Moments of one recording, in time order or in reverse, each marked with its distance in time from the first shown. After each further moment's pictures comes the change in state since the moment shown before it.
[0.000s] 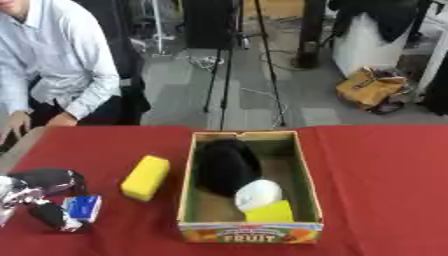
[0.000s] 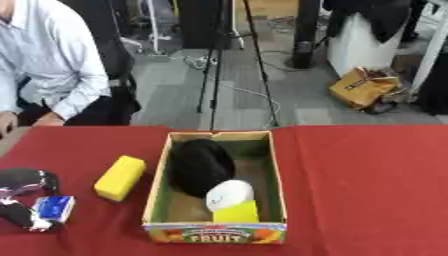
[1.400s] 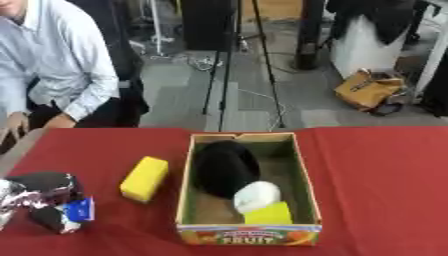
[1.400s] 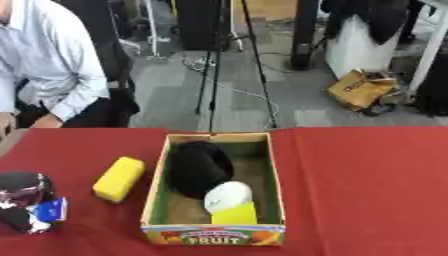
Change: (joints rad) left arm 0.001 -0.009 0.007 0.001 0.020 0.014 -0.012; right arm -0.001 0.000 -0.005 0.000 0.000 0.001 -0.006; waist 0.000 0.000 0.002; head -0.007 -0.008
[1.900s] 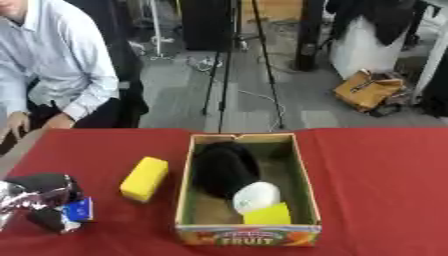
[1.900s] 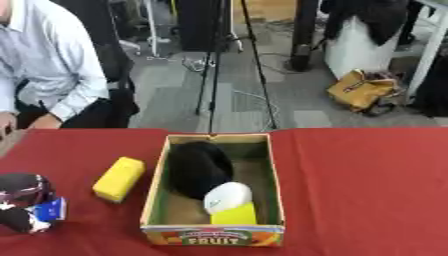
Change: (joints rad) left arm -0.001 0.000 0.000 0.005 0.013 0.015 -0.037; right arm 0.001 0.000 0.000 0.000 0.000 0.000 0.000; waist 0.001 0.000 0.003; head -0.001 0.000
